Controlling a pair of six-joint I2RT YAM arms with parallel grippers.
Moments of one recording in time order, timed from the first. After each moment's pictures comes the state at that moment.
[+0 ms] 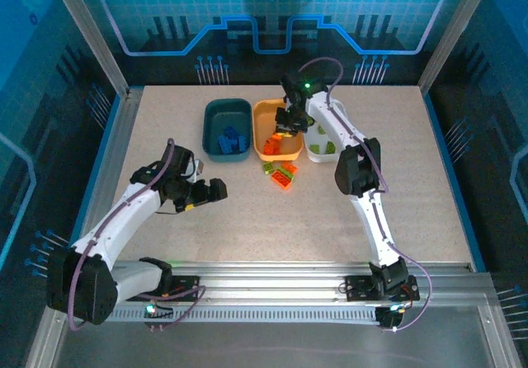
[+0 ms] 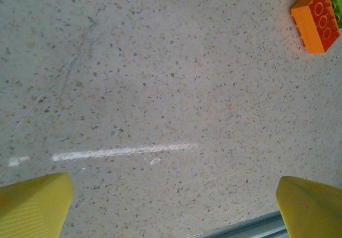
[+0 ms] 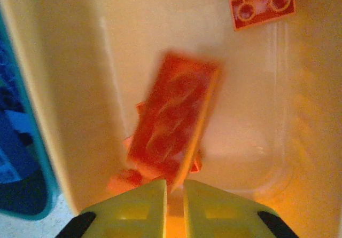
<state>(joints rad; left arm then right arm) -0.22 1.17 0.84 -0.85 0.33 -0.51 0.42 2.50 2.49 -1.27 -0.22 0.56</state>
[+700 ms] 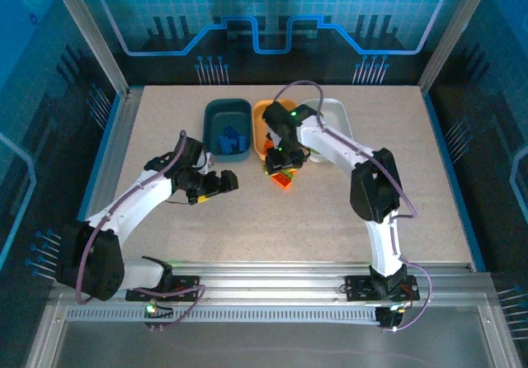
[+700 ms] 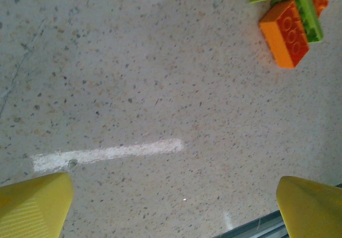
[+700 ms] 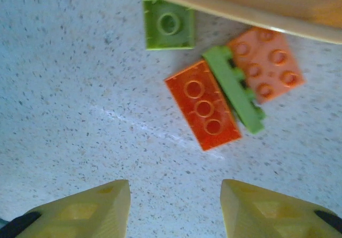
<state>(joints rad) -0.27 1.32 0.90 -0.74 0.38 -0.56 0.64 2.08 1.85 -1.22 -0.11 0.33</state>
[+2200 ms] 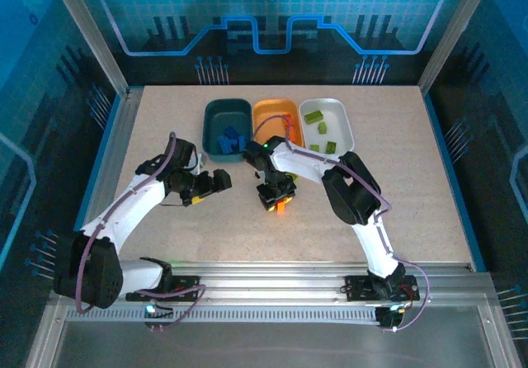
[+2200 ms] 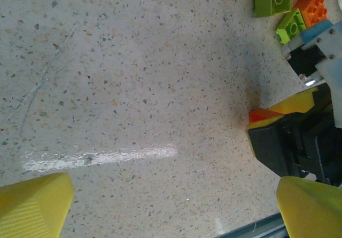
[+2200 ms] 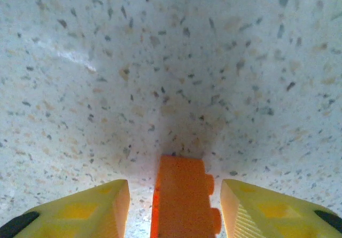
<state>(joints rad) -0.20 1.26 0.86 -0.75 0.40 -0.56 0.79 2.18 1.70 -1.22 -0.05 0.32</state>
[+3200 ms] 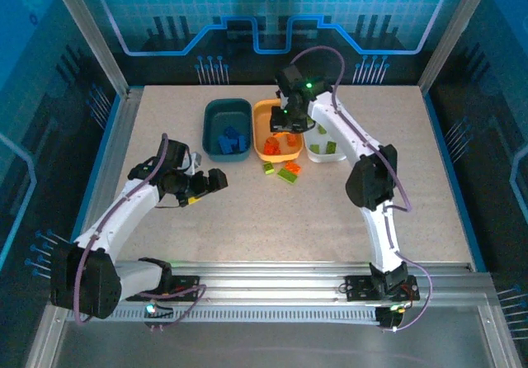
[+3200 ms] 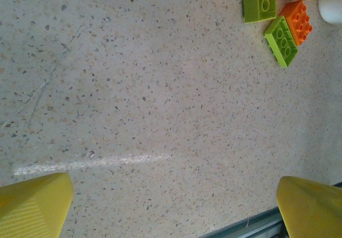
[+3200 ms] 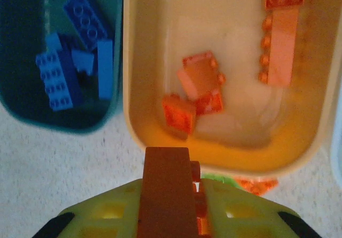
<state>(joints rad) -0.17 1.19 0.85 -0.77 0.42 -0.55 0.50 2.24 2.30 -1.23 -0.14 0.47</state>
